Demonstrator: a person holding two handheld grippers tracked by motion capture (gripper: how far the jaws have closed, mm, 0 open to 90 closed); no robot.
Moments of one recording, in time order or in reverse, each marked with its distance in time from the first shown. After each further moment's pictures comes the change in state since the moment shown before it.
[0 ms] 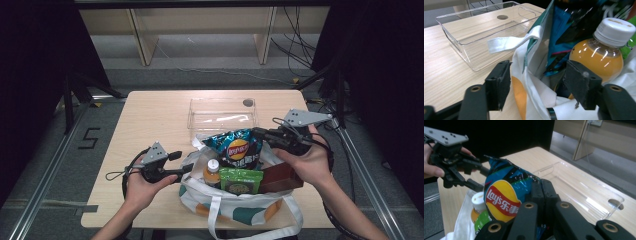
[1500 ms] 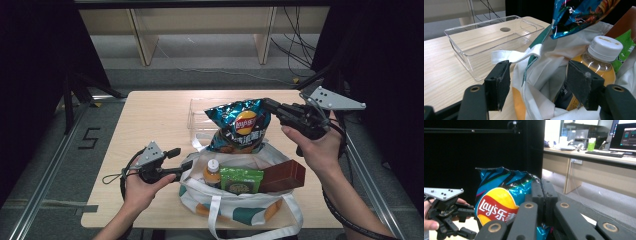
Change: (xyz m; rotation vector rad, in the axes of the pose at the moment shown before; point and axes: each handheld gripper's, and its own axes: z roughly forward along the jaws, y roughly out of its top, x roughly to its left) left arm -0.004 0.003 -0.008 -0.100 0.019 -0.018; right arm -0.008 0.040 -0.030 -0.298 -0.072 0.048
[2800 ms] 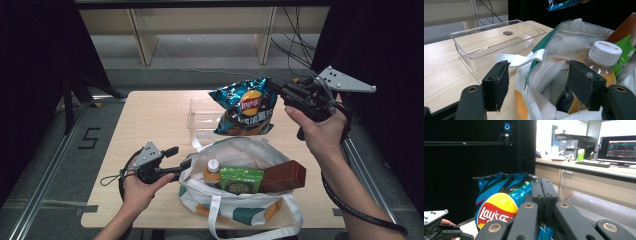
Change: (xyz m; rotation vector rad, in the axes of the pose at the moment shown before) left arm 0.000 0.000 -0.004 -0.026 0.017 -0.008; right arm -0.014 0.031 0.006 -0.070 -0.051 -0.005
